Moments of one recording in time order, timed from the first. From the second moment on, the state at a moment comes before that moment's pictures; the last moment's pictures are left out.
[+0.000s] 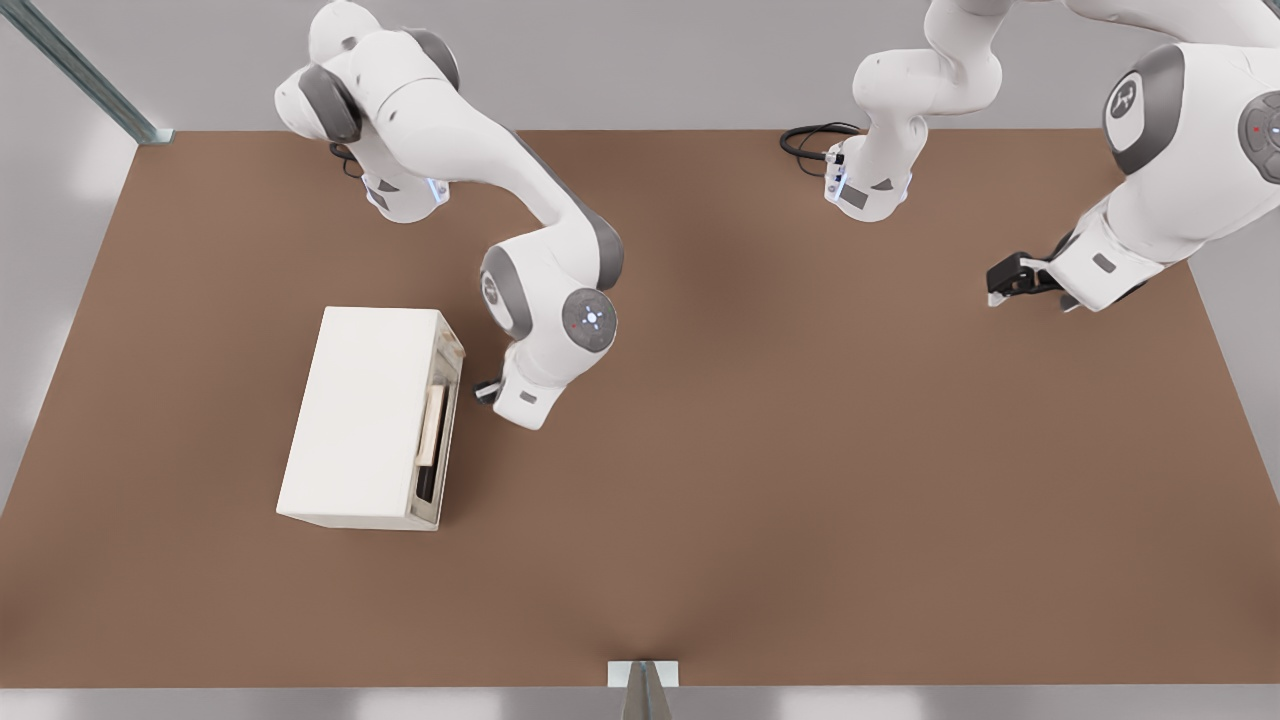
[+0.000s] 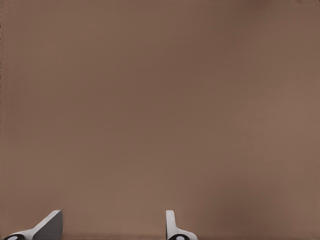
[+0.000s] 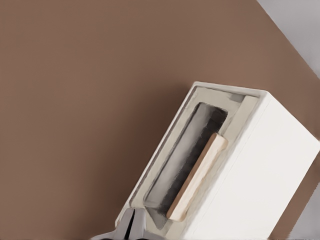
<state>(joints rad) 0.77 0.72 -0.20 -1.03 -0.32 1.39 0.15</state>
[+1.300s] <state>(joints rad) 0.84 0.94 -0.43 -1.07 -0.47 1.36 0.39</state>
